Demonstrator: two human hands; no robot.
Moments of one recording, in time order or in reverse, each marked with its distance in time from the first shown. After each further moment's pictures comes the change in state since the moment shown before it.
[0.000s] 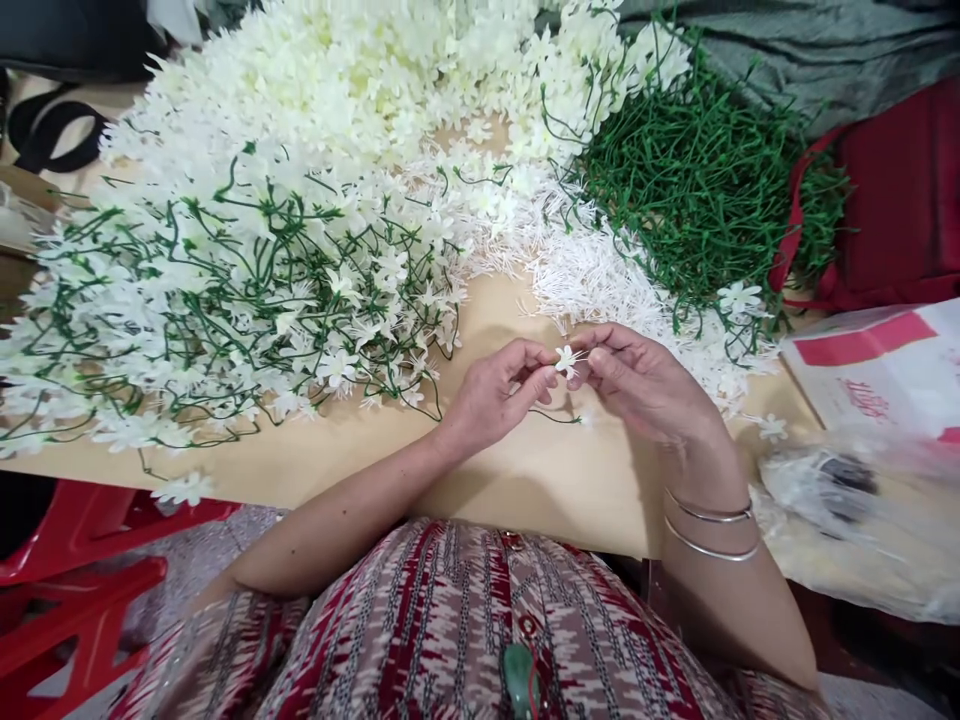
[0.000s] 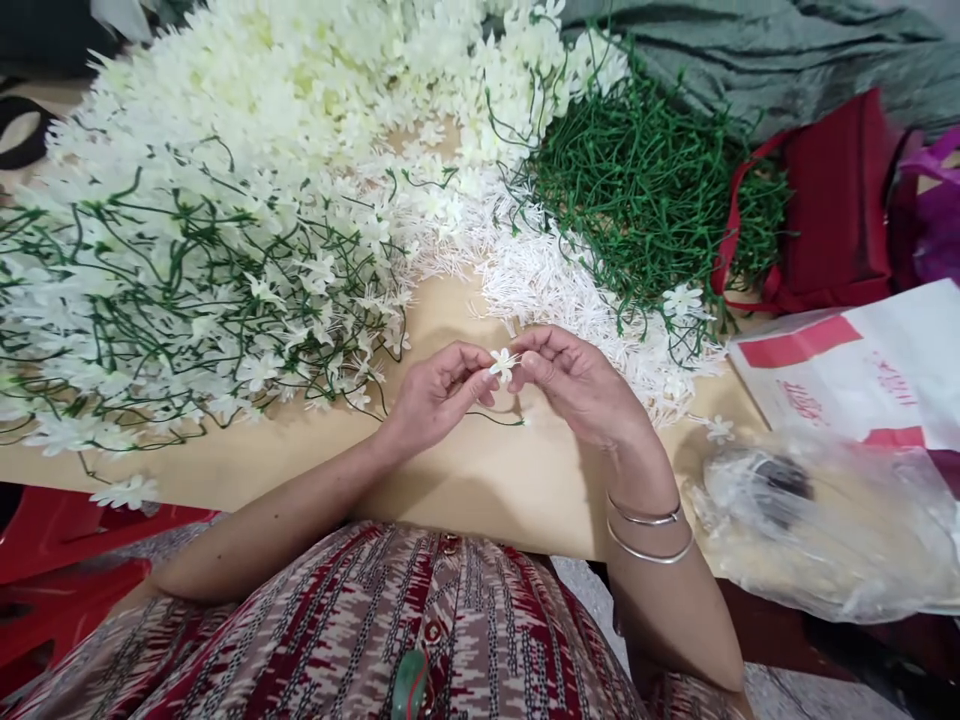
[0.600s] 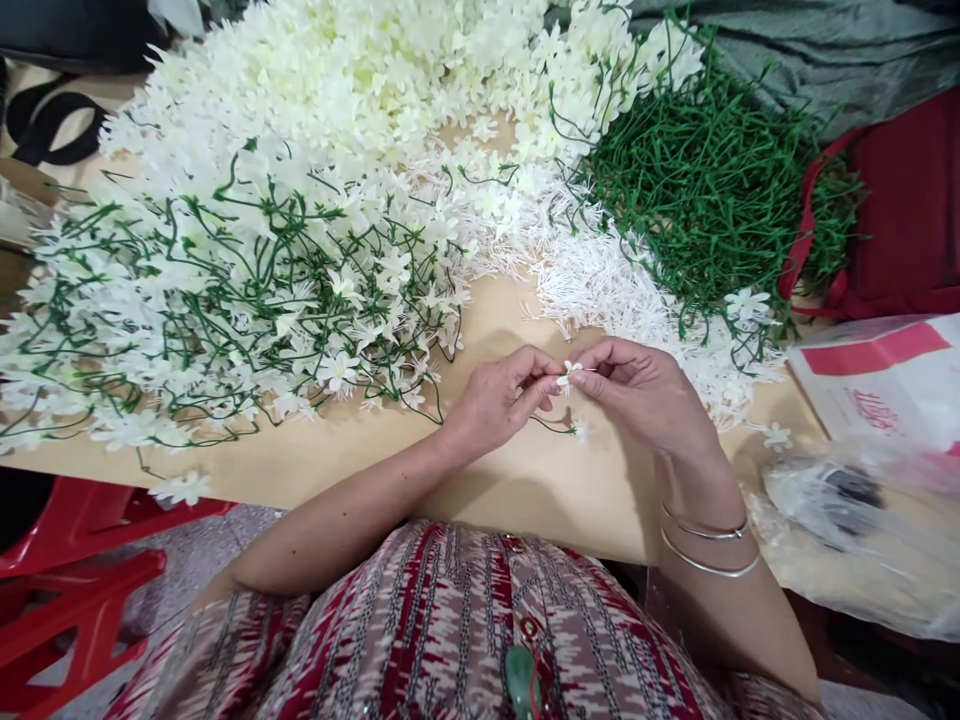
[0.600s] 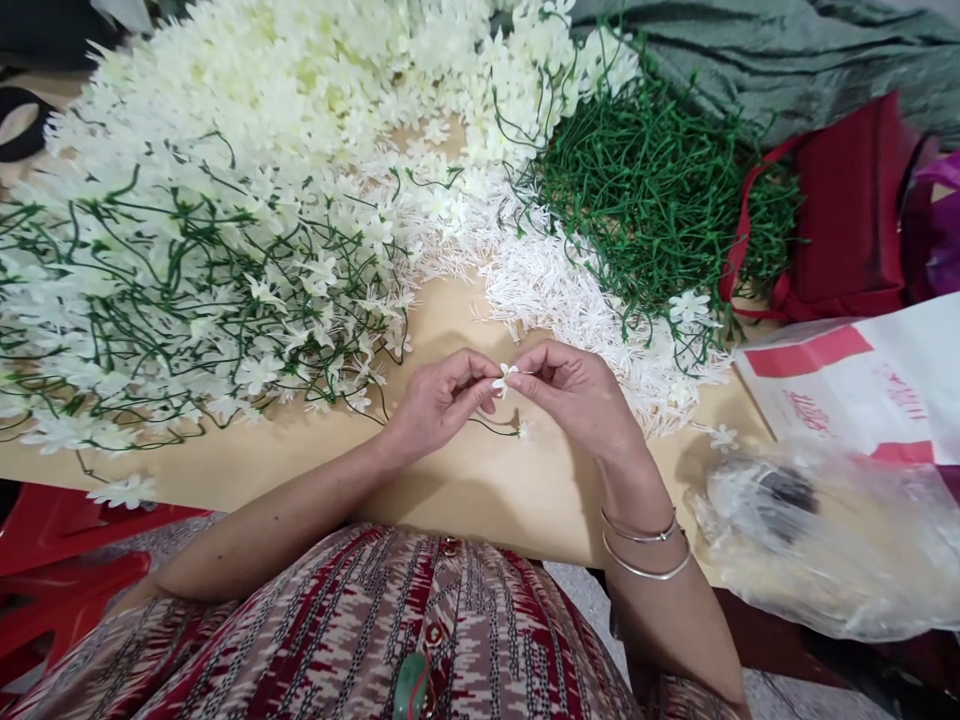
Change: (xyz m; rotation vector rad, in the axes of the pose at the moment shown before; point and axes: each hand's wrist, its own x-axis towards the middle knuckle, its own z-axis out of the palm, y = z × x) left_hand 0.001 0.007 -0.004 0.084 -0.061 -0.002; right_hand 0.001 0.009 0.004 -0.232 0.065 -0.159
